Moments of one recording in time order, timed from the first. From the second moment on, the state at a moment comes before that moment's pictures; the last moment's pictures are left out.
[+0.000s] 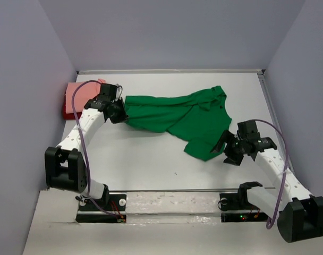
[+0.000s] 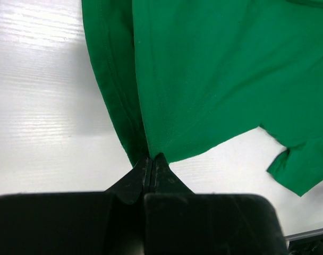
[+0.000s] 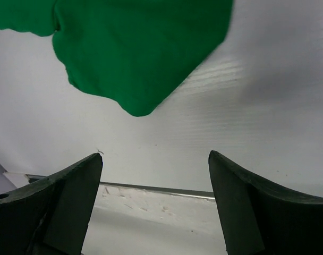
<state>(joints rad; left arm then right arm) -0.20 1.46 1.17 -0.67 0.11 -0.45 0.15 0.95 0.66 -0.81 -0.28 0.72</state>
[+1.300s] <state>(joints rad) -0.20 1.38 1.20 -0.78 0.14 -0.44 0.32 1.22 0.68 -0.55 -0.11 0.79</state>
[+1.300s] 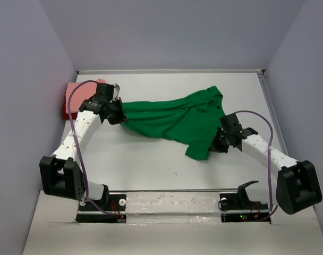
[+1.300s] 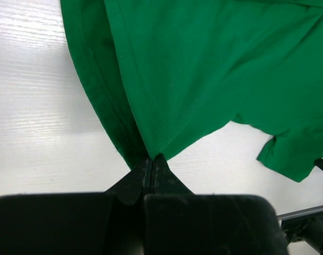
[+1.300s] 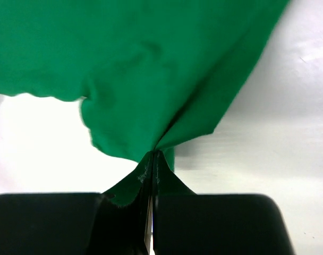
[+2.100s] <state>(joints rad) -0.21 1.38 1.19 -0.77 0.15 -0.43 0.42 1.84 1.32 -0.65 -0.05 0.52</state>
